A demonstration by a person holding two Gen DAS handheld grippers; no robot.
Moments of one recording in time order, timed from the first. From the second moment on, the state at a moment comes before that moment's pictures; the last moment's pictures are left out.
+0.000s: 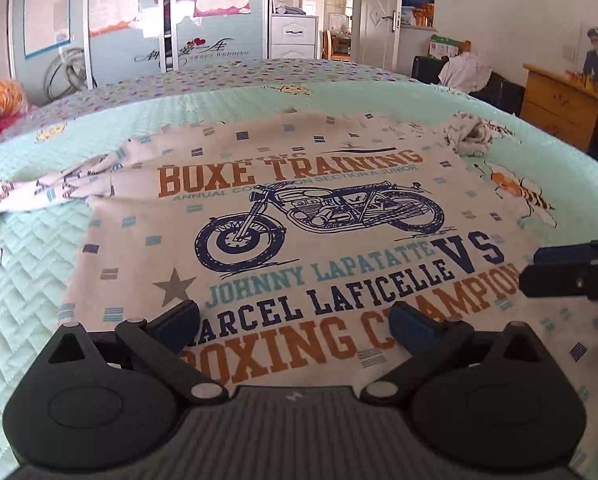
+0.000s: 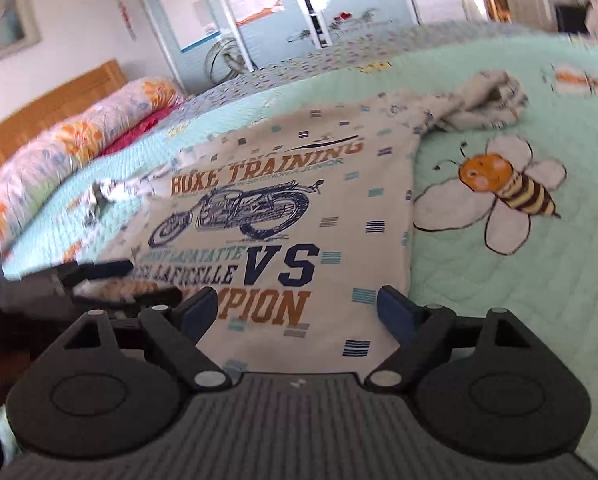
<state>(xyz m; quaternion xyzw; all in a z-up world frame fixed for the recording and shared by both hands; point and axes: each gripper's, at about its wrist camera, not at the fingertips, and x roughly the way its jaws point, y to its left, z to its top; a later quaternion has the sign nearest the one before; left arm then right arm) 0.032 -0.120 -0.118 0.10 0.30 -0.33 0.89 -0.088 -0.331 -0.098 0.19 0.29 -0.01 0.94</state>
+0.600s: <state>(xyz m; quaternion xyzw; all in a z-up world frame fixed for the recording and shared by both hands) 0.028 -0.124 -0.122 0.11 0.30 -0.33 0.89 -0.094 -0.328 -0.107 0.19 0.26 0.05 0.94</state>
